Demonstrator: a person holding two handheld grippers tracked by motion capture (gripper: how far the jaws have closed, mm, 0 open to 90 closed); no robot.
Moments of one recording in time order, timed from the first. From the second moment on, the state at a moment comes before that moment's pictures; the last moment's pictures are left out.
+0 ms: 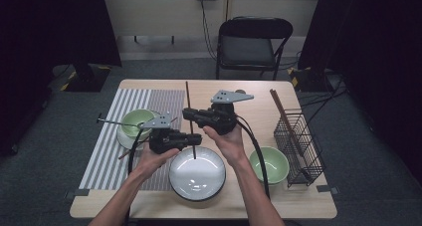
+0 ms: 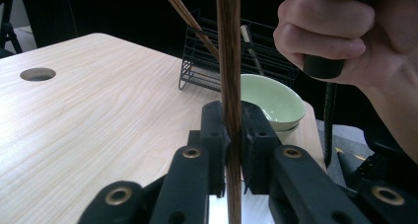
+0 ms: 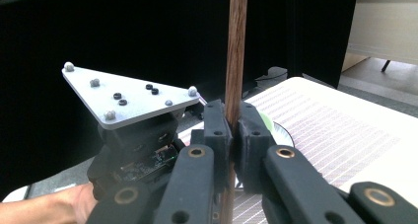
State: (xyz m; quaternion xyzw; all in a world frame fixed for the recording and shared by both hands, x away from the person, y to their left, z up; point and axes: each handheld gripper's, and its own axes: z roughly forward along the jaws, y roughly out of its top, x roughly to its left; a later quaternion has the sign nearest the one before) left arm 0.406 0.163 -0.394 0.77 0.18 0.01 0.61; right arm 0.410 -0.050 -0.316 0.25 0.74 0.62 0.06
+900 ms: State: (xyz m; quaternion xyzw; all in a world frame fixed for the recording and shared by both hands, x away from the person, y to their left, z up) left arm 0.406 0.166 -0.395 0.77 0.18 0.00 0.61; right arm 0.411 -0.060 -0.305 0.24 0.75 0.62 0.08
